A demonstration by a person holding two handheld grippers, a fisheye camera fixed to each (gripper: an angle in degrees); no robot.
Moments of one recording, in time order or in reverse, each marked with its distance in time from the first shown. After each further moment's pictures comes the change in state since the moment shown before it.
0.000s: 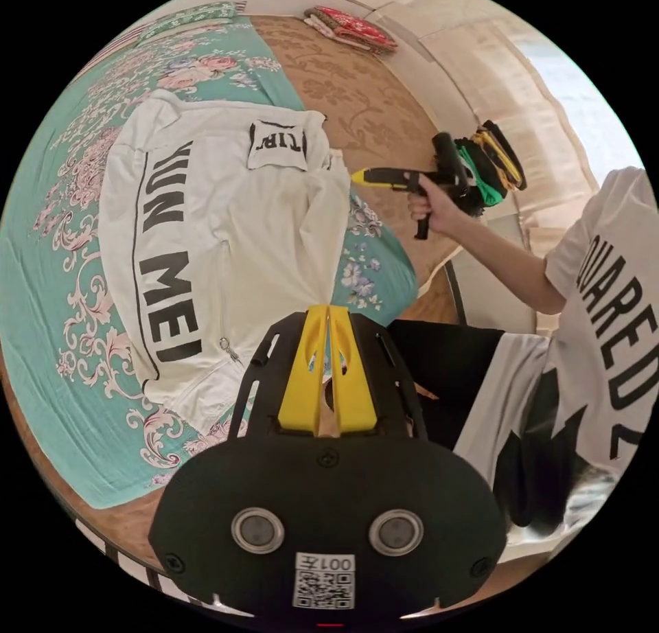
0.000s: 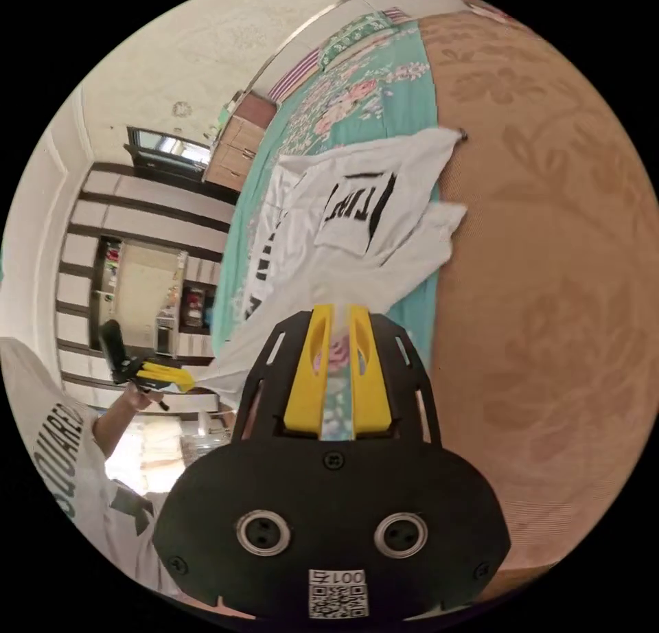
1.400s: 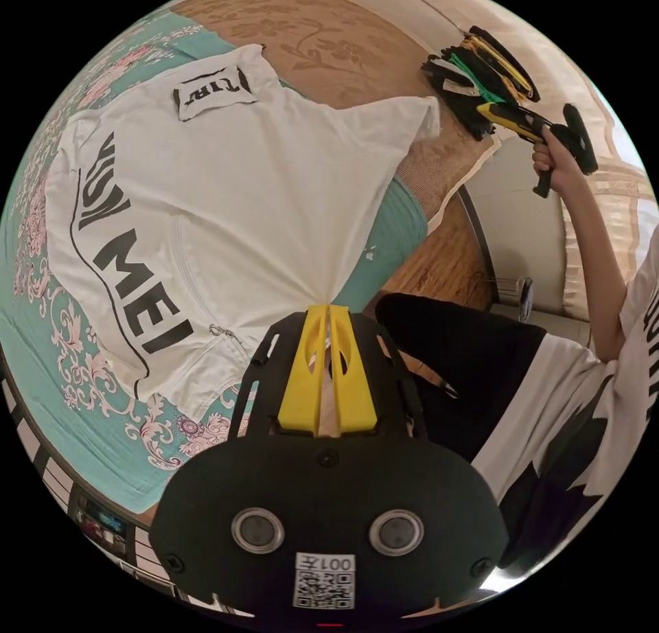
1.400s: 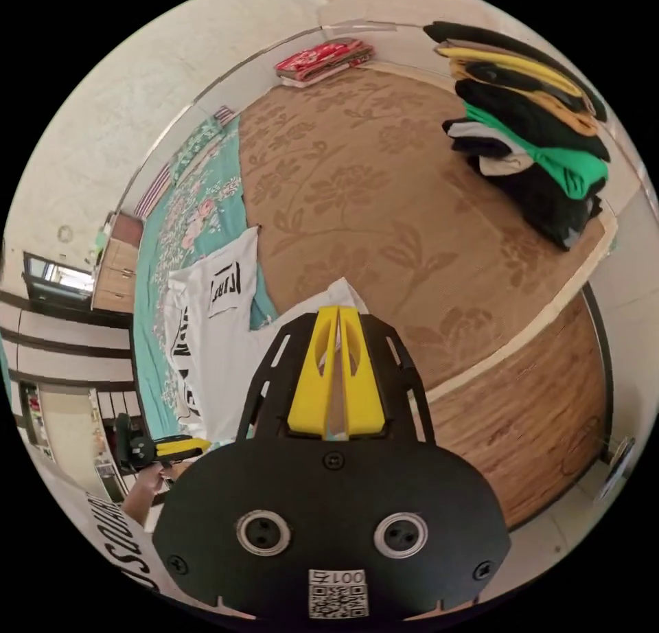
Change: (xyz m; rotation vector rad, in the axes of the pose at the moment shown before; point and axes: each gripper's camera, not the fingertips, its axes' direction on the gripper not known) left arm 0.079 -0.056 0.138 -0.249 -0.118 0.129; right arm 0.033 0.175 -0.174 0.349 0.490 0.460
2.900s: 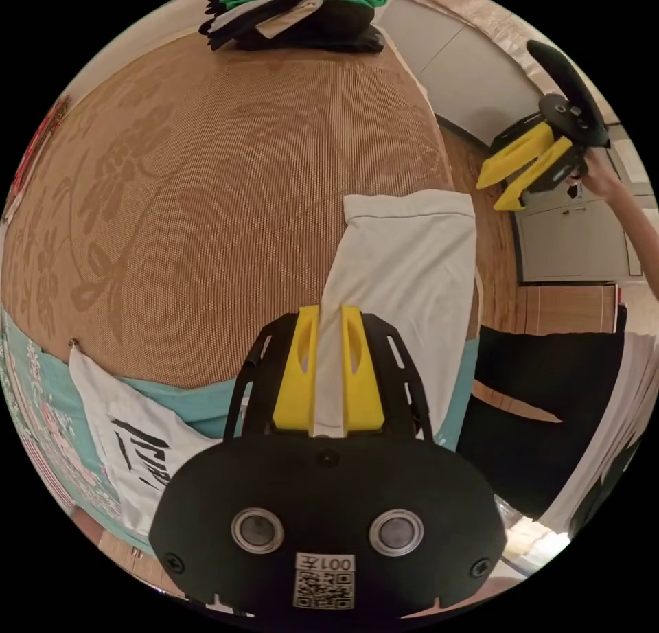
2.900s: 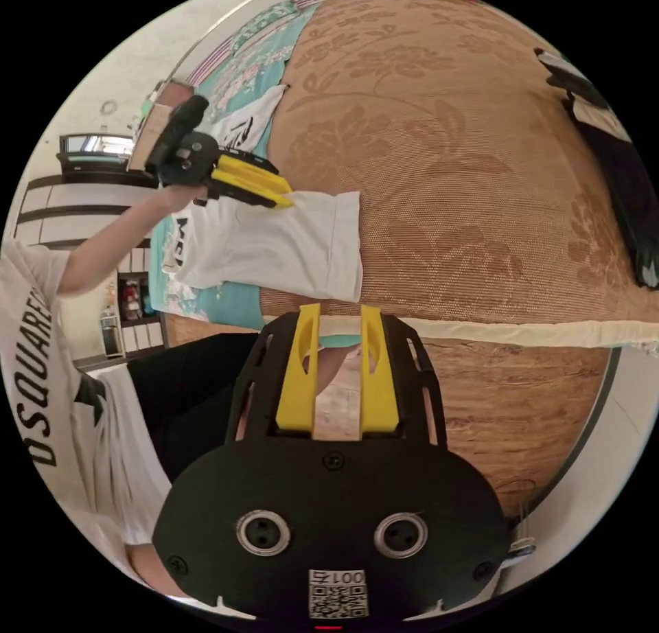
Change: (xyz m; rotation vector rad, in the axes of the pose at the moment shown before) left arm 0.205 -0.371 0.077 -0.137 -0.243 0.780; right arm 0.044 0.033 -0.021 -0.463 -0.138 -0.369
